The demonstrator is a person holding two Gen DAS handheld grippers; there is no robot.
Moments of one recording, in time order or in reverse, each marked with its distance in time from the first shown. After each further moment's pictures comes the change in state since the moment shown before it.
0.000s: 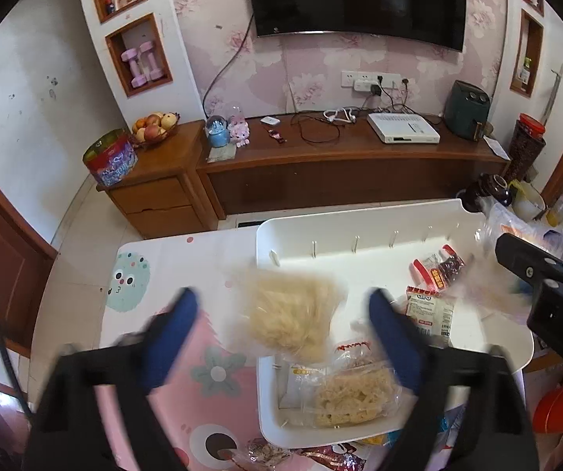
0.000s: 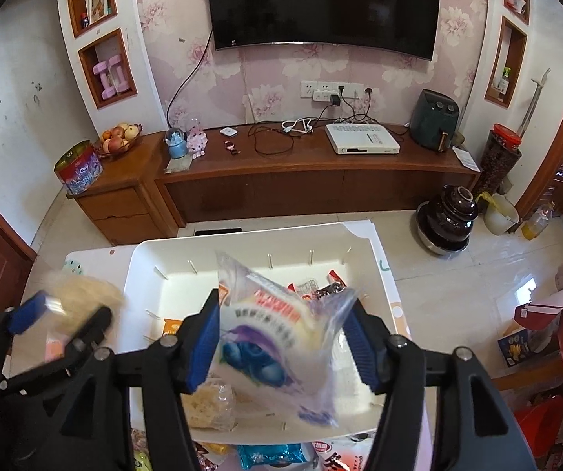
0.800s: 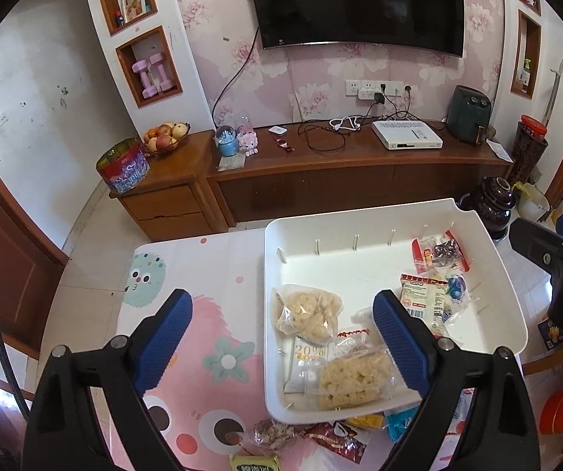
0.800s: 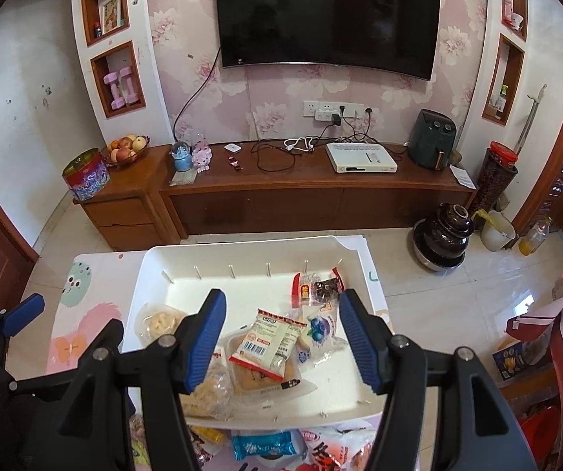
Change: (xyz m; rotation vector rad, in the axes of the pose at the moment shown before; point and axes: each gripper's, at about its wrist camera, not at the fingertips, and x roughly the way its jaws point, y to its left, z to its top) left arm -0.037 -0.002 -0.014 0.008 -0.027 0.036; right arm -0.042 -0.007 -0.007 -0.030 -0.061 0.006
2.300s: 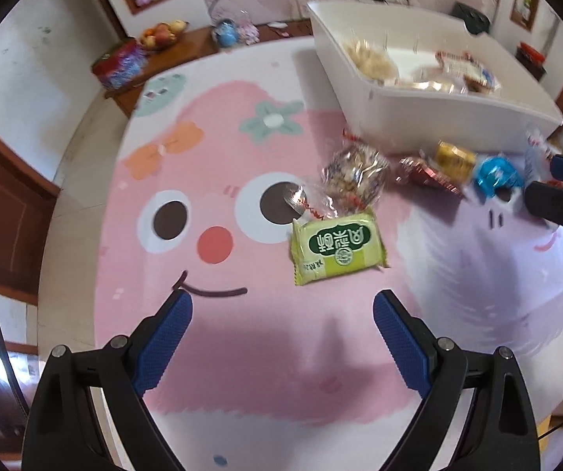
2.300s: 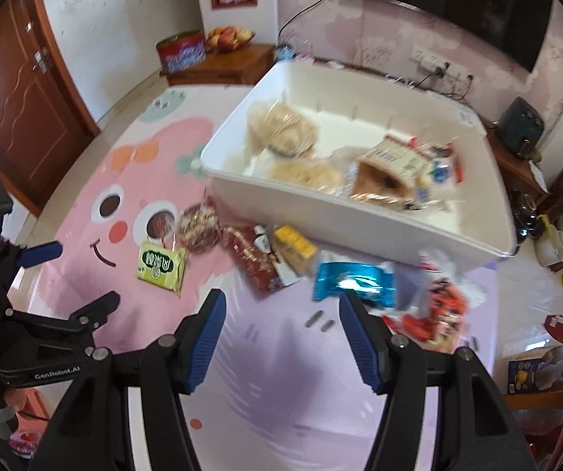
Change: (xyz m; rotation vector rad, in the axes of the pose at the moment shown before) left arm 0.028 0.081 -0.236 0.048 0.316 -0.051; right arm 0.008 0.072 -0.188 -0.326 0.247 0.214
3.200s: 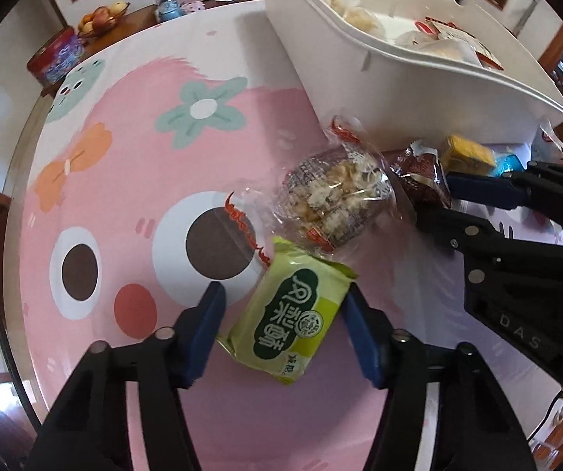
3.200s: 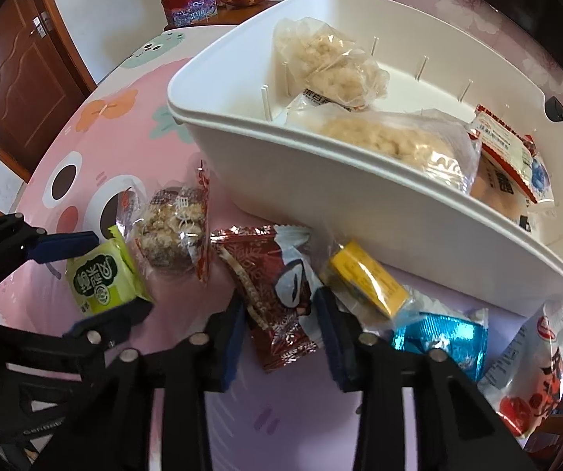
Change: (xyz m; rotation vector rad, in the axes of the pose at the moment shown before) left arm 0.075 -0.013 0.049 0.061 0.089 -0.167; right arm 0.111 0.028 0.022 -0.062 0.114 0.007
